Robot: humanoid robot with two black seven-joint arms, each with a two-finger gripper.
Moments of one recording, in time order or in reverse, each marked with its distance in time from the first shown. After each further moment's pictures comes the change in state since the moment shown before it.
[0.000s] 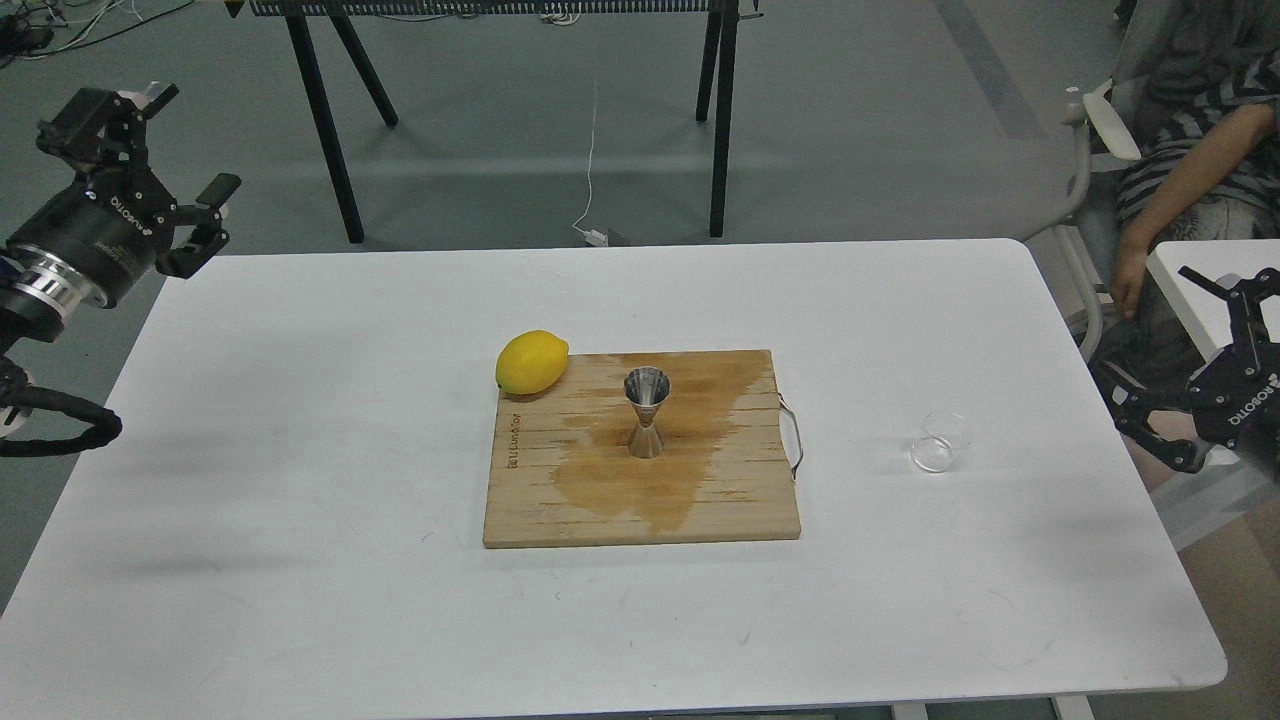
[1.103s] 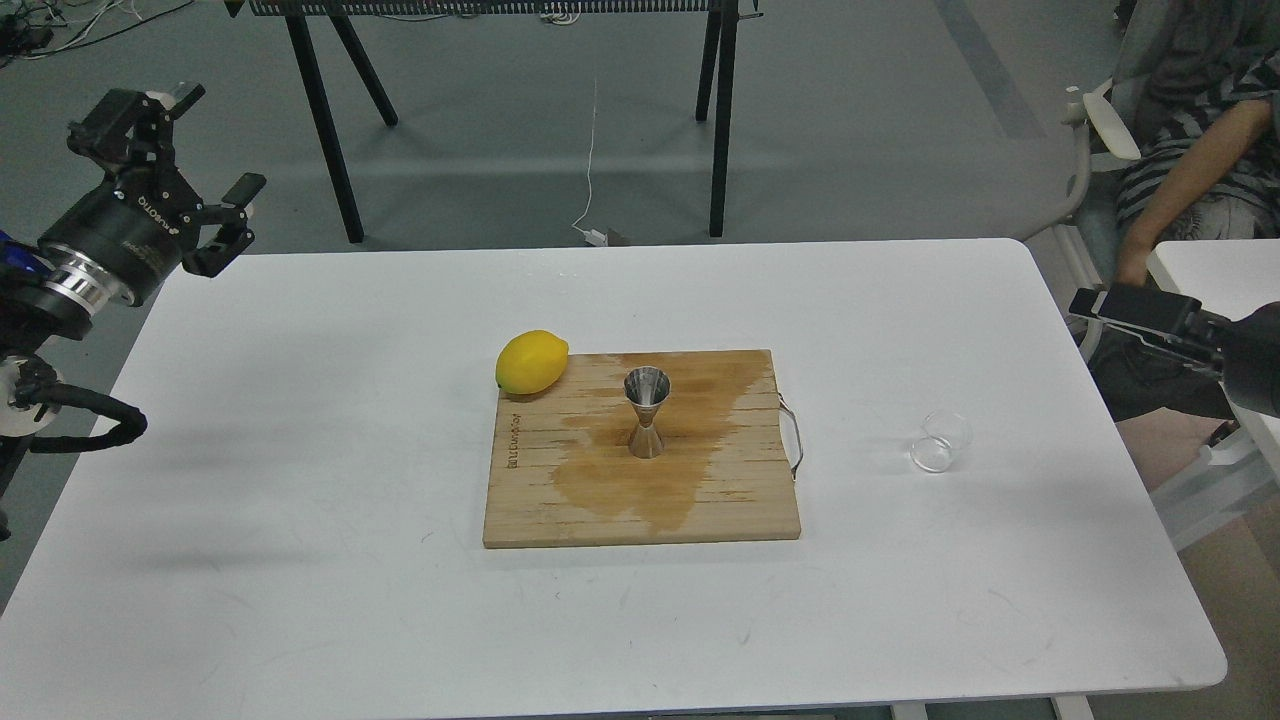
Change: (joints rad) left arm -0.009 -0.036 0.005 0.005 0.003 0.000 -0.001; right arm 0.263 -0.083 0.081 0.071 -1.582 -0.219 -0.368
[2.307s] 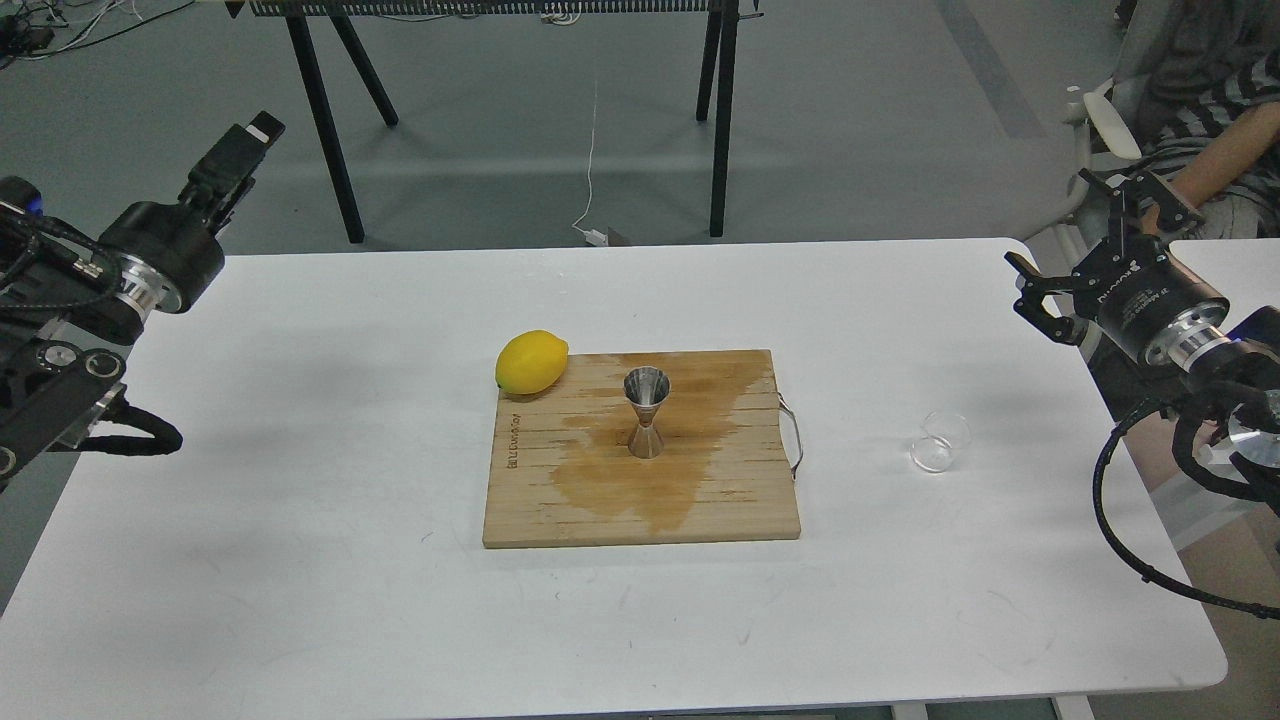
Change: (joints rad) left arm -0.009 0.036 0.116 -0.187 0.585 0.446 0.000; right arm 0.010 0.630 0.264 -0.652 1.164 0.151 0.080
